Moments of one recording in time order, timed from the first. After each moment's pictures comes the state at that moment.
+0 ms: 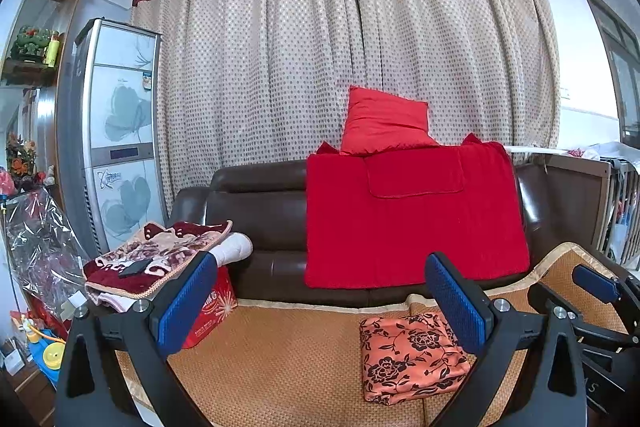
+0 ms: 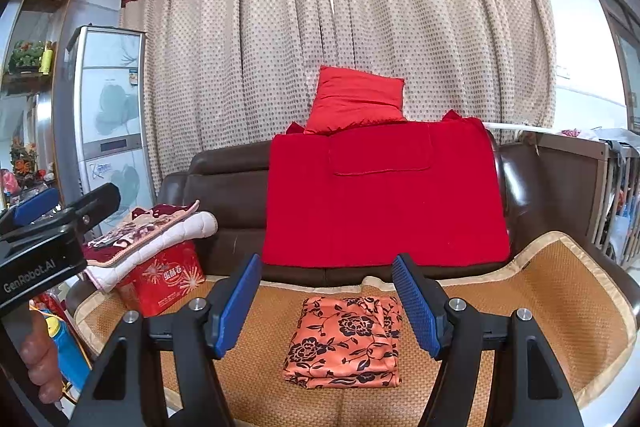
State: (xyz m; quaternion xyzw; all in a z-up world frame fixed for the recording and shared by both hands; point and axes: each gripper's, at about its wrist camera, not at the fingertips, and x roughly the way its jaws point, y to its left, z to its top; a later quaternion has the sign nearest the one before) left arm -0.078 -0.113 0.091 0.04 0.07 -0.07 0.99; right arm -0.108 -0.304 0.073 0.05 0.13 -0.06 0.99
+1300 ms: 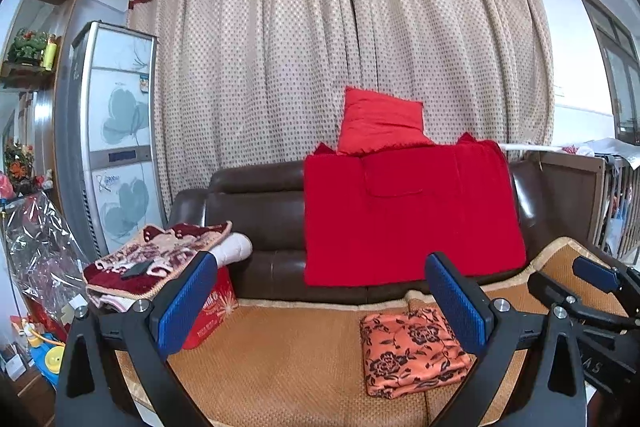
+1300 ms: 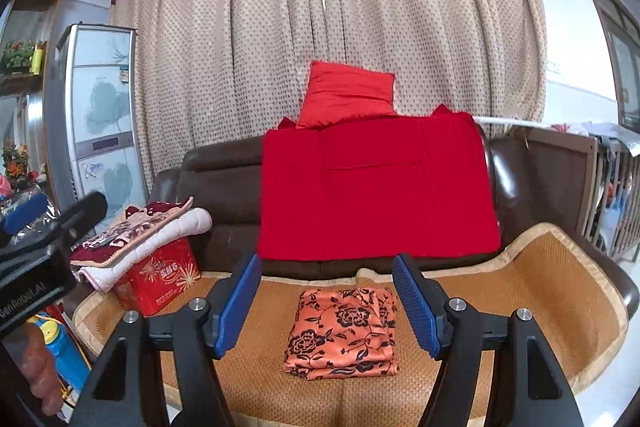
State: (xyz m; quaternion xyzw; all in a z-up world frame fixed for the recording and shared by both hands) left arm -0.089 -0.107 0.090 0.05 0.07 -0.08 0.99; right arm -0.117 -0.294 0.077 0.06 0.14 -0.08 0.98
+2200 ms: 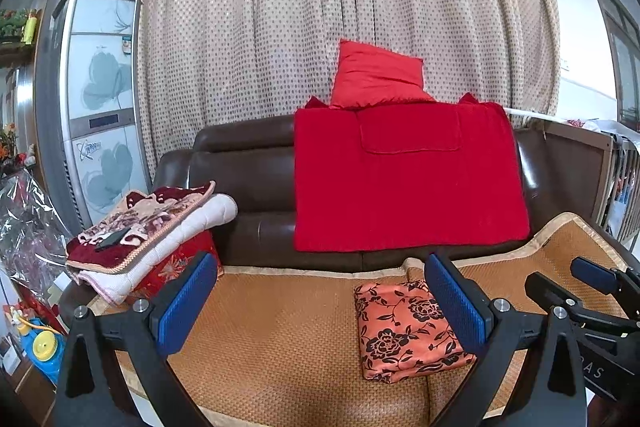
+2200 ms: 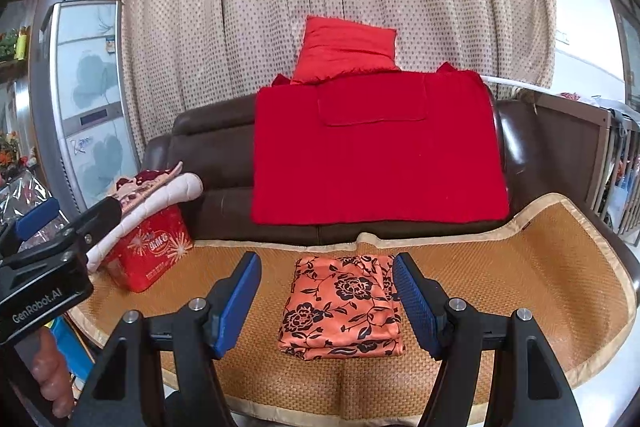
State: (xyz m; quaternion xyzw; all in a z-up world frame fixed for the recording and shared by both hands) left arm -0.015 -0.122 0.050 0.05 0.15 -0.09 0.98; right arm -0.056 -0.304 0.039 0.07 0.22 -0.08 0.97
